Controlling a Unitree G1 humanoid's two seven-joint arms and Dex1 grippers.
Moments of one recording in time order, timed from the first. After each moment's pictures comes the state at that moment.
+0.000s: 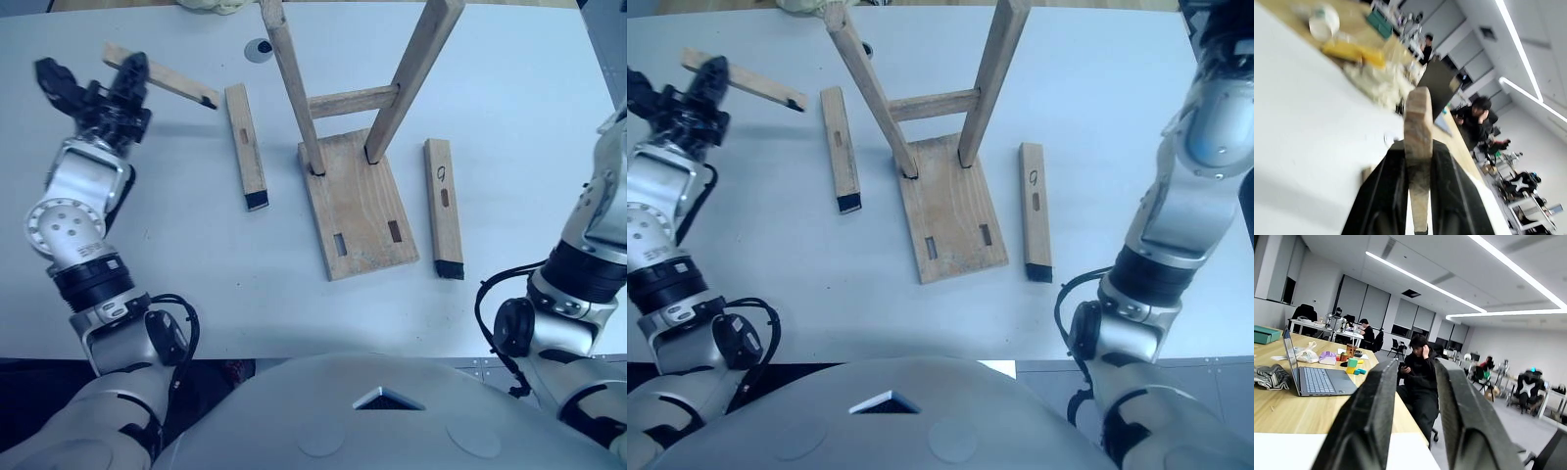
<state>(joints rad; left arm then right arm) -0.30 0.35 0.47 0.08 -1.05 0.71 -0.07 -0.37 -0.32 -0.27 -0.35 -0.14 0.40 -0.01</state>
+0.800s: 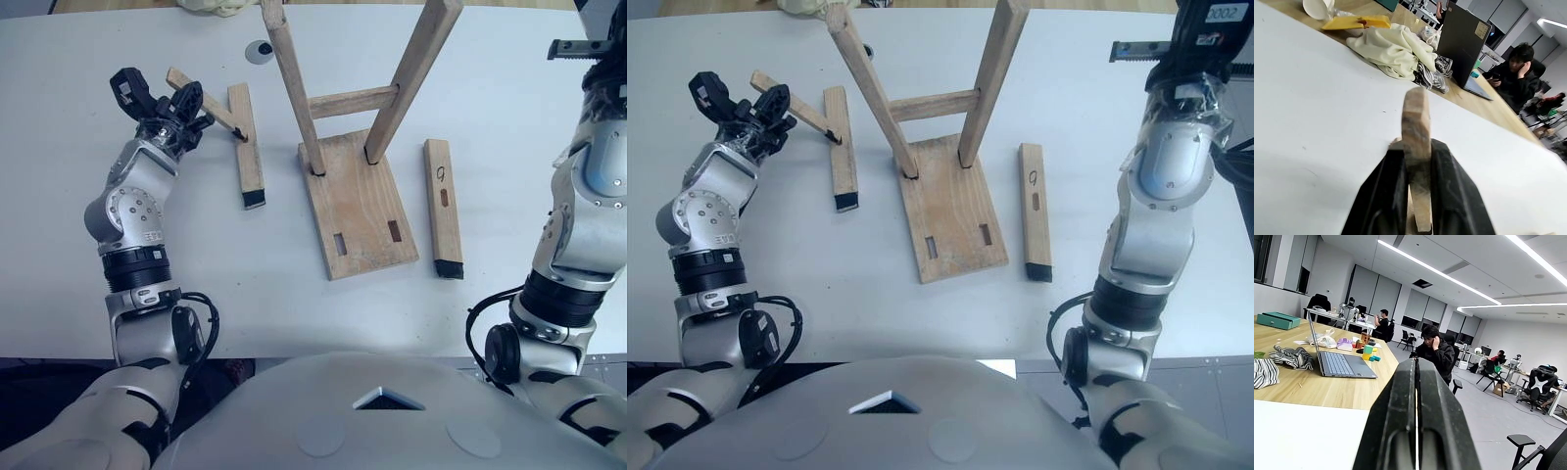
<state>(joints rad) -0.34 0.32 0.27 0.15 -0.62 0.57 -0.11 -0.25 -0.28 -0.18 -0.45 -0.15 0.43 -0.05</state>
